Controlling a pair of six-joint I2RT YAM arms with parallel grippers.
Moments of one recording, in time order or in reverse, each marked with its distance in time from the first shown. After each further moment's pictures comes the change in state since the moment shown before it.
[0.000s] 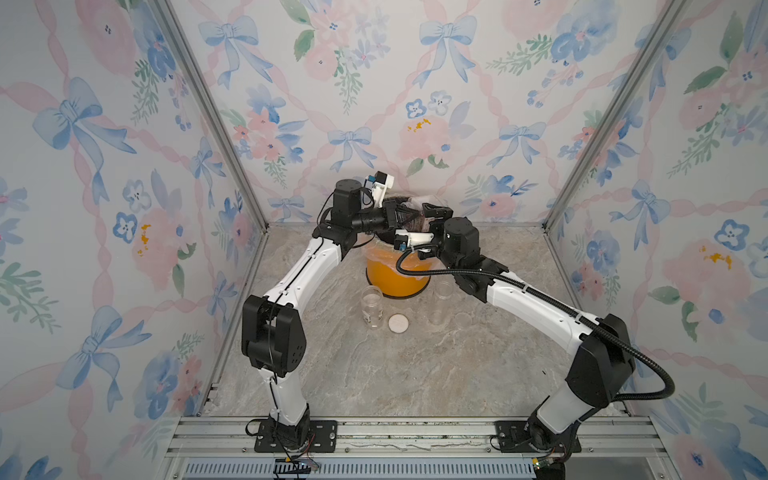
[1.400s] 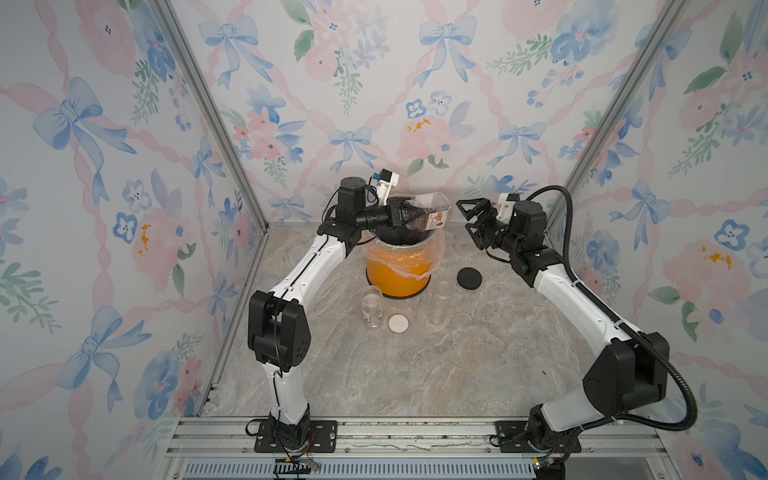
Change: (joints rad) left arm -0.024 0.064 0.080 0.000 0.007 0.023; right arm -0.417 -0.112 -0.069 -0.053 -0.615 2.488
